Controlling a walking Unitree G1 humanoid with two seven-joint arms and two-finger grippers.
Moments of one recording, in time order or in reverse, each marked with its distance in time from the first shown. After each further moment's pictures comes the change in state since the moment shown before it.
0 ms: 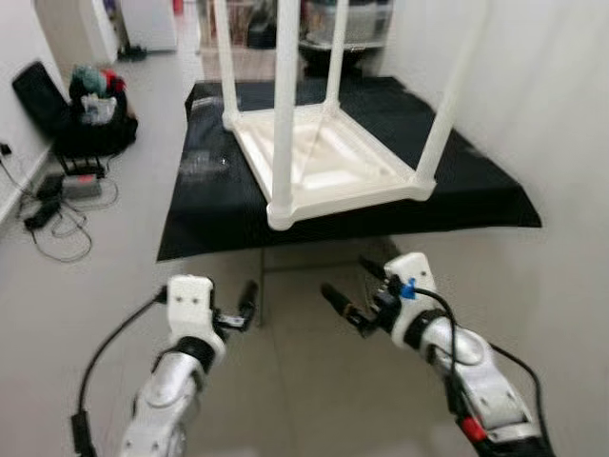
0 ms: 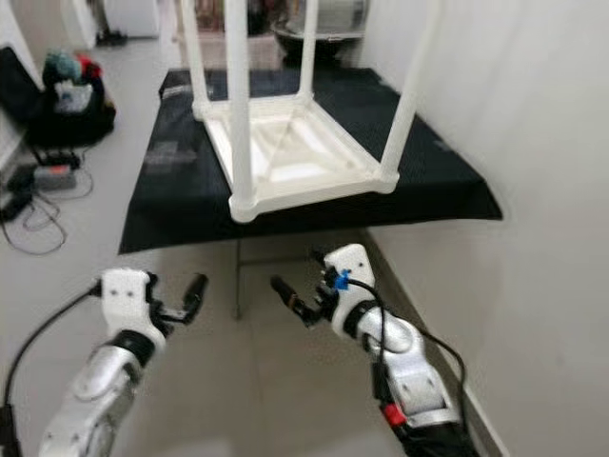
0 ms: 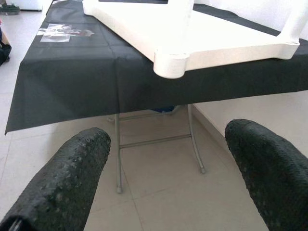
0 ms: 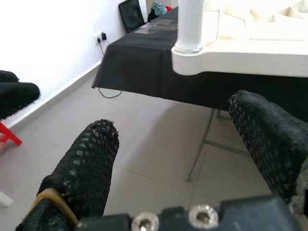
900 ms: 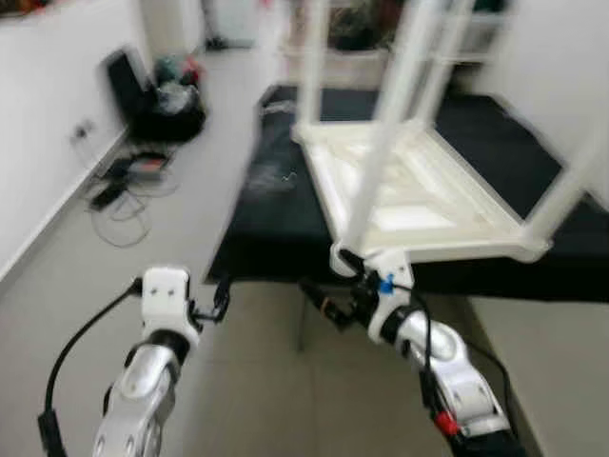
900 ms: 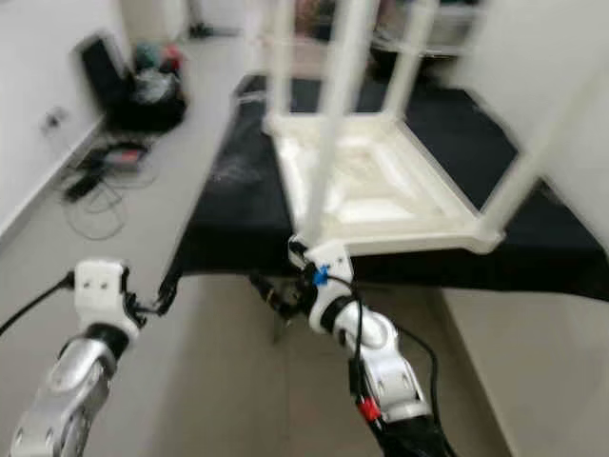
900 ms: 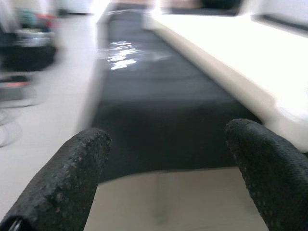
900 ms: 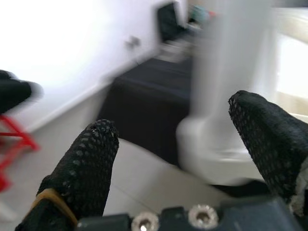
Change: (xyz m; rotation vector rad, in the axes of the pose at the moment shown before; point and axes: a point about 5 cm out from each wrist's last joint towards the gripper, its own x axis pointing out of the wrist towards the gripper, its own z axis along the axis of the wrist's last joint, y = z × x) left arm 0.001 -0.006 0.000 -0.005 0.006 -0.036; right arm -0.002 -0.002 -0.004 -0.001 0.016 -0.020
